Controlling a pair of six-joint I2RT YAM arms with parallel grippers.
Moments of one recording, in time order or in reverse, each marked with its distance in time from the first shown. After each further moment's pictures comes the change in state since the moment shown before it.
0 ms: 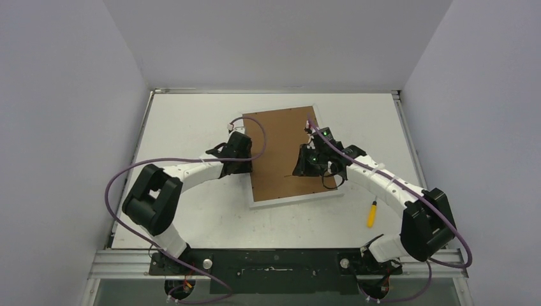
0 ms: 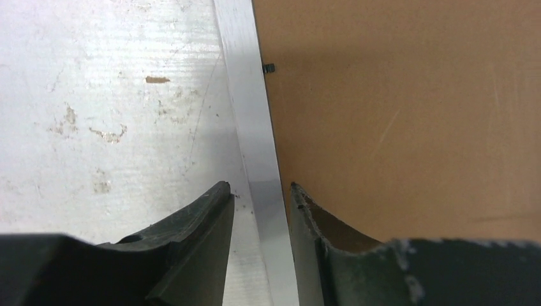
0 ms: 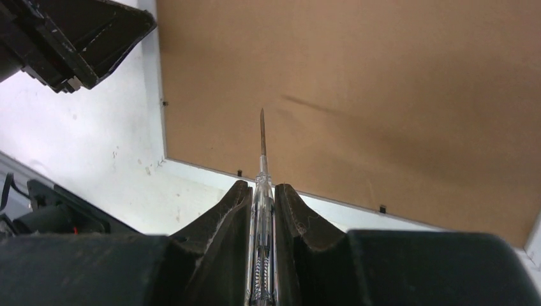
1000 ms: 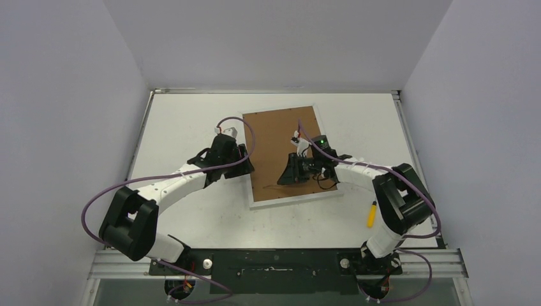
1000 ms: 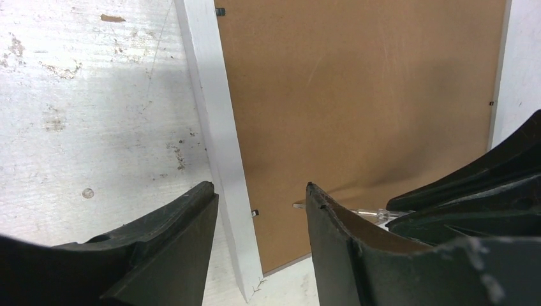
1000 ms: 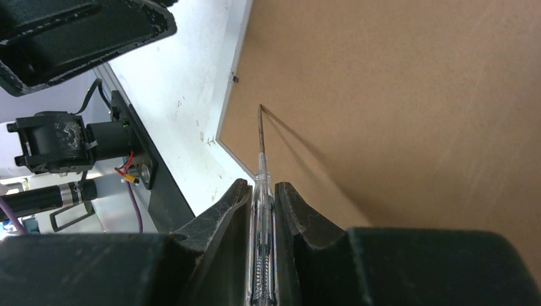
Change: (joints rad) left arm 0.044 -0.262 -0.146 0.012 0.216 -0.151; right arm -0.065 0.233 -0.164 0.492 -0.537 -0.086
